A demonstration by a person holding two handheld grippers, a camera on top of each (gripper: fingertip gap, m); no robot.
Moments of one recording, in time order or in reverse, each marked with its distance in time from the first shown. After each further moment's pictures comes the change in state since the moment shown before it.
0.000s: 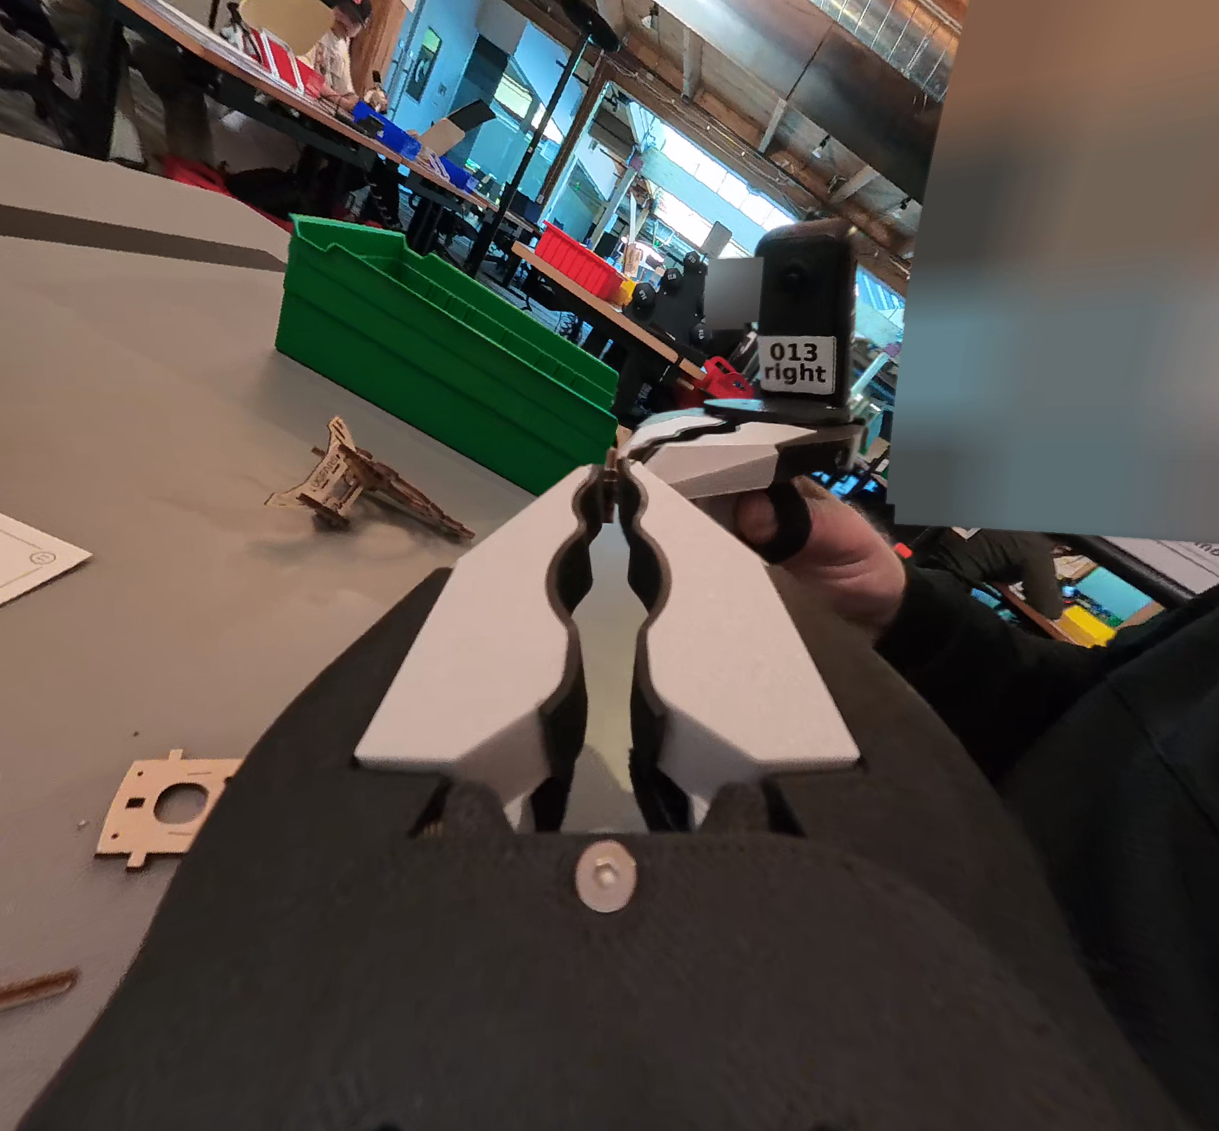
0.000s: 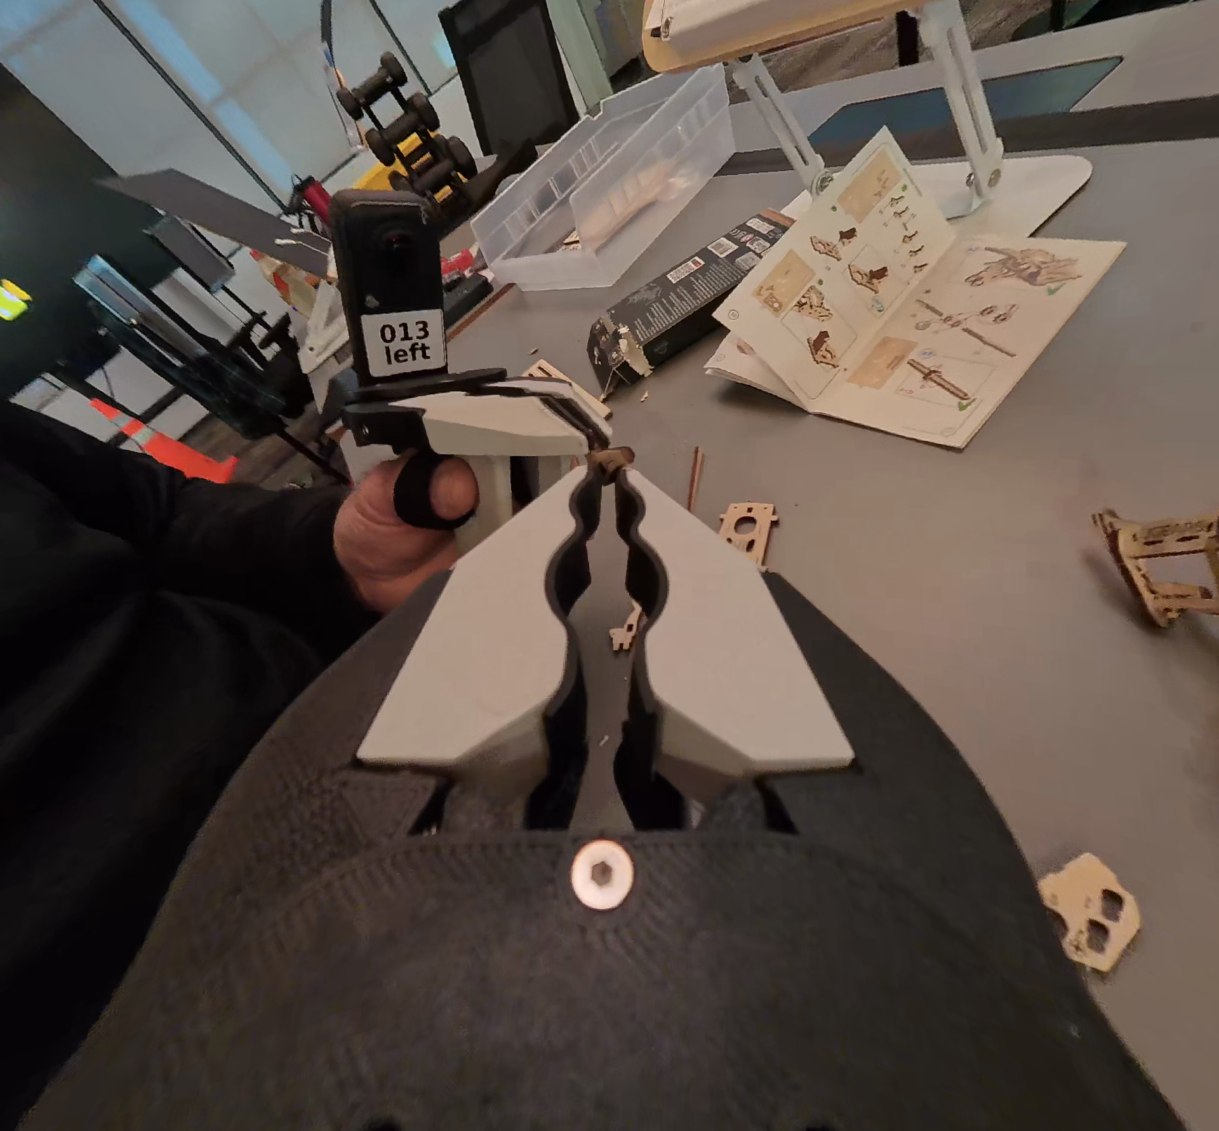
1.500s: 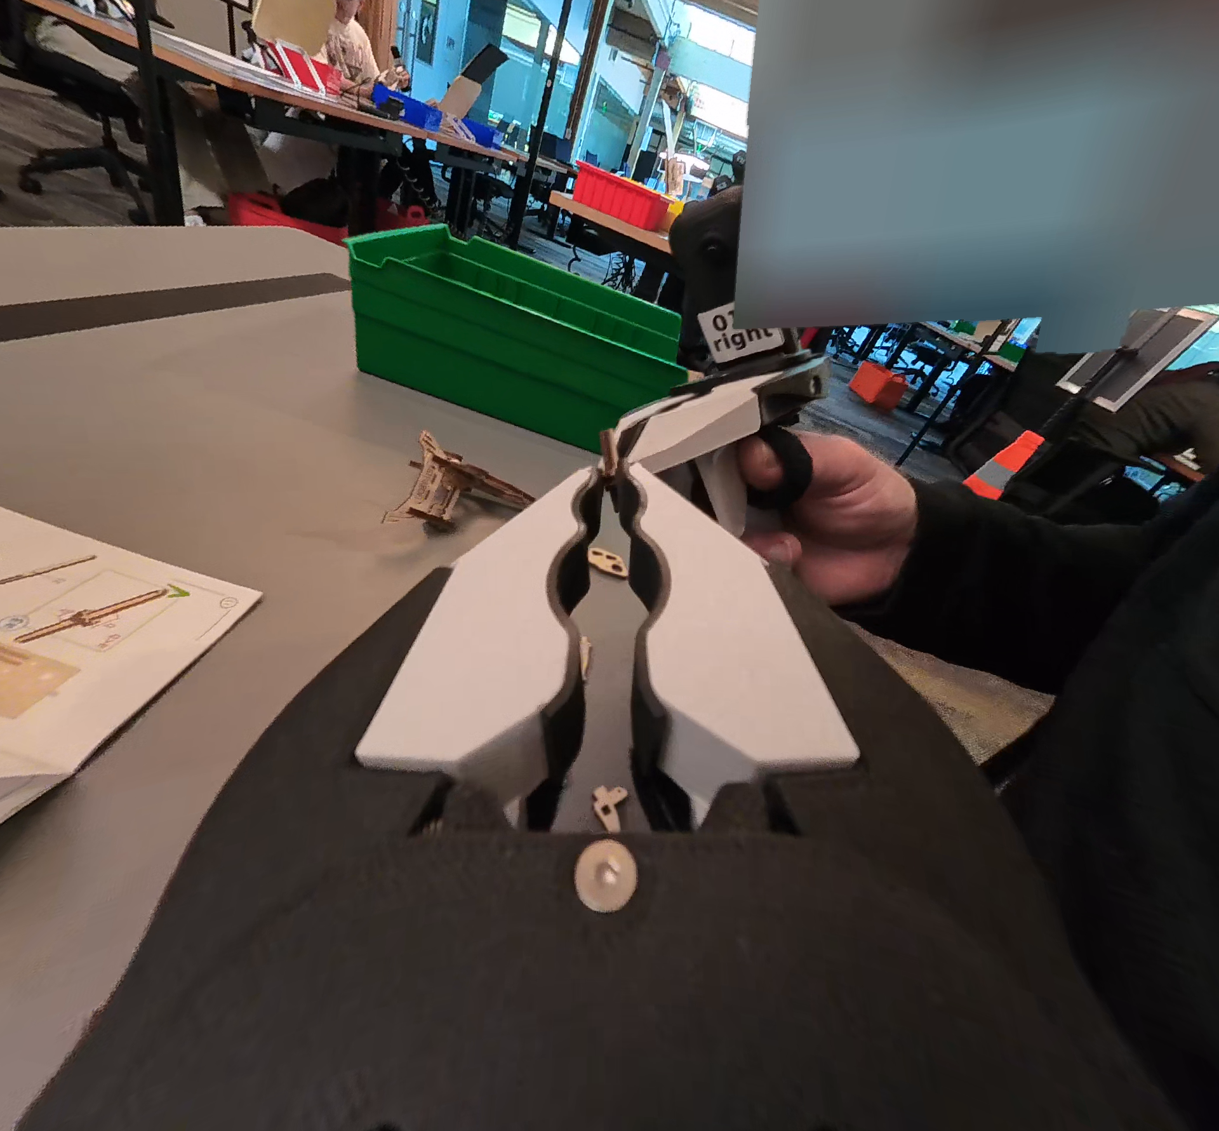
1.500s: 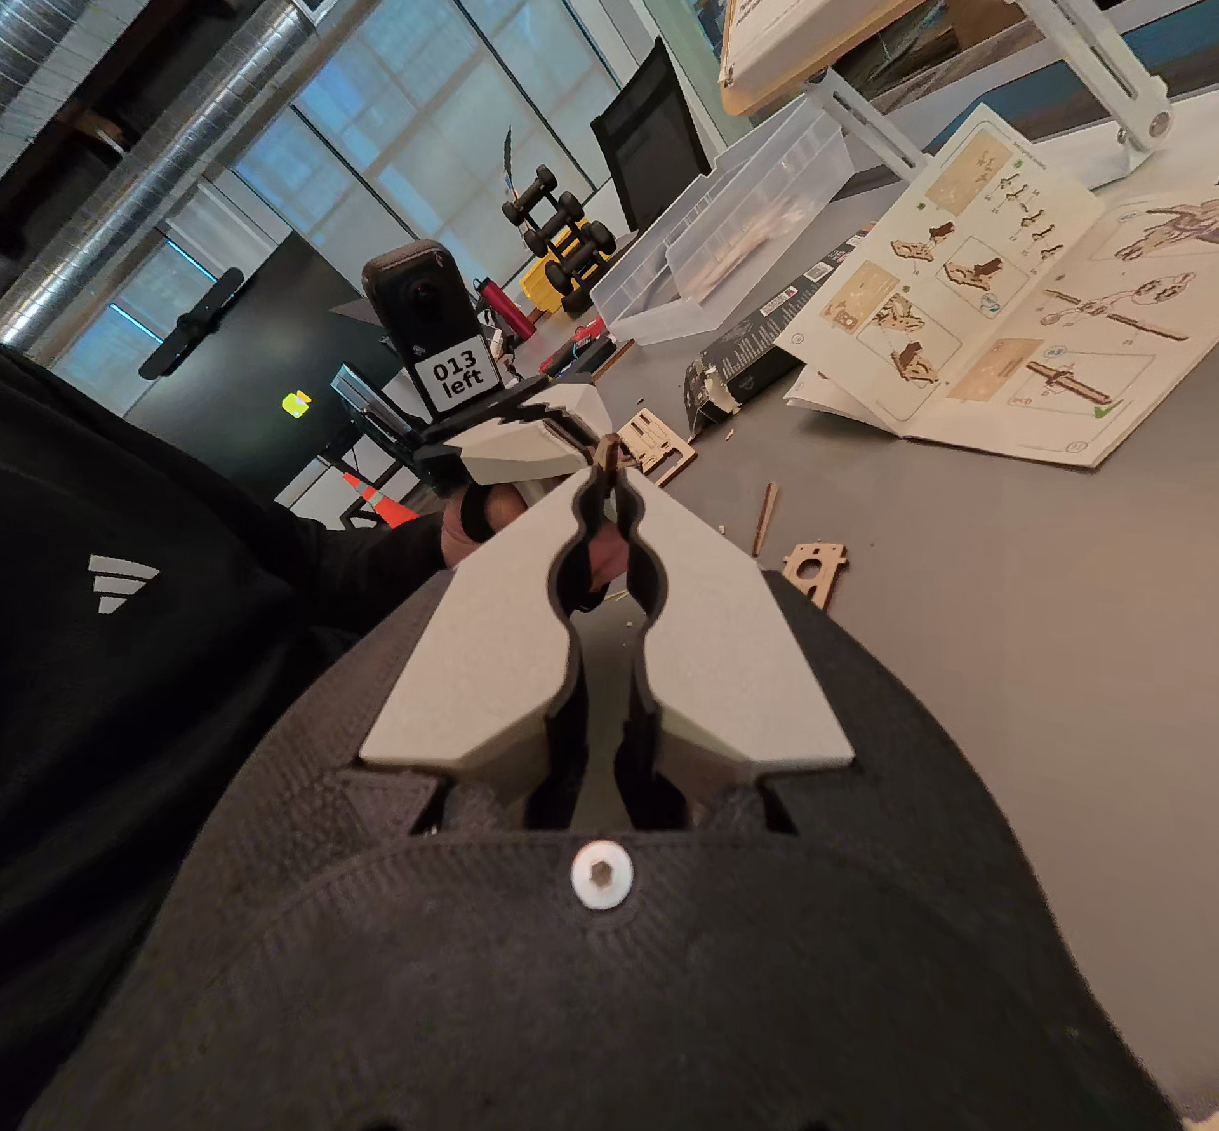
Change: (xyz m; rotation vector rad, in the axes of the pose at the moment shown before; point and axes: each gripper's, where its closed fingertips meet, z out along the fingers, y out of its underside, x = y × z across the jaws) left arm -0.024 -0.002 -0.003 -0.110 -0.055 0.230; right arm 0.013 -0.005 0.012 0.095 -0.264 0.197
